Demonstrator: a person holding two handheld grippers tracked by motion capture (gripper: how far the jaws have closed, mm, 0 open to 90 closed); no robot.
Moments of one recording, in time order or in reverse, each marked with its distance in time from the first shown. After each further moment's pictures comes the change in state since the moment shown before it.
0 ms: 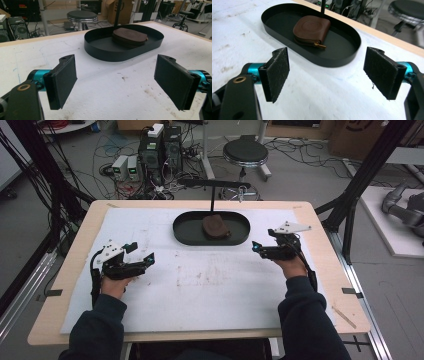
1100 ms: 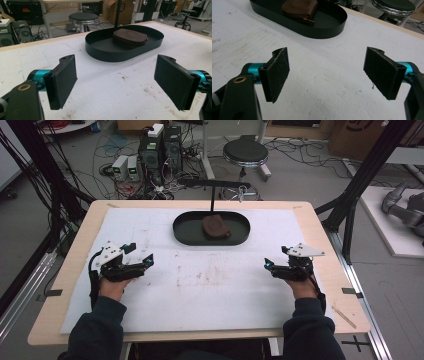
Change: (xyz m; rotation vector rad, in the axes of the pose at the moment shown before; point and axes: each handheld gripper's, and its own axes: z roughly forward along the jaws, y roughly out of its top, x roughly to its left) left arm -0.005 0.001 -0.007 -0.001 0.010 0.032; right arm 0.005 -0.057 -0.027 -0.003 -0.093 0.029
